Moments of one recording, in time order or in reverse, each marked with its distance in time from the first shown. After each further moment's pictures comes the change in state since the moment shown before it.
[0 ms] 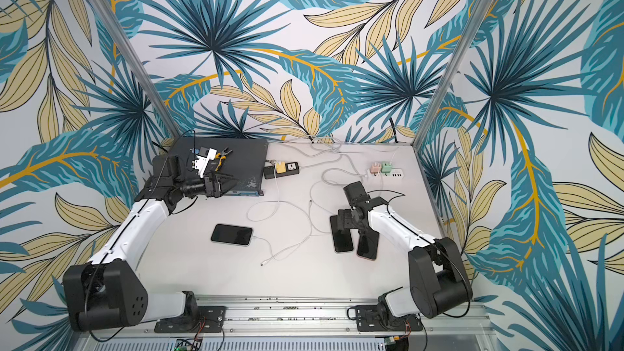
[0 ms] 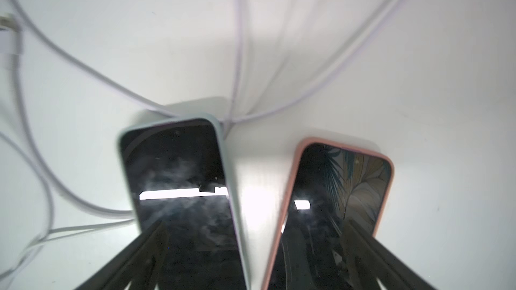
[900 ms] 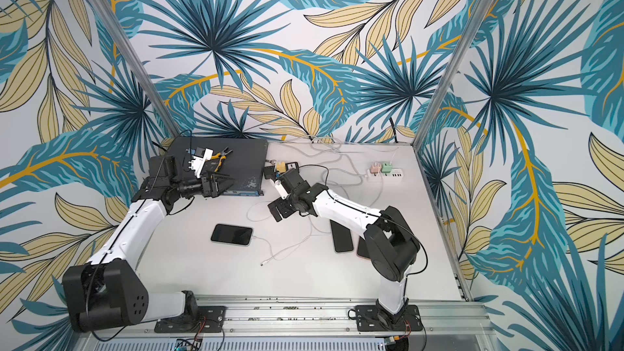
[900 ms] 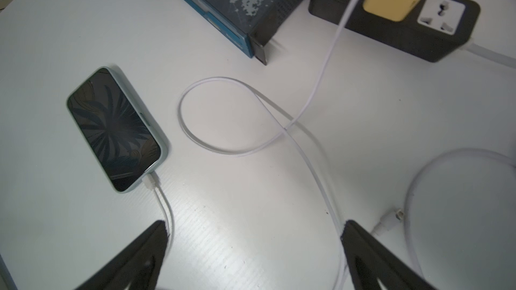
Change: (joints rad) left arm 0.033 0.000 0.000 -0.016 -0.008 0.026; right arm 0.421 0.391 0.476 0.217 -0.213 -0.284
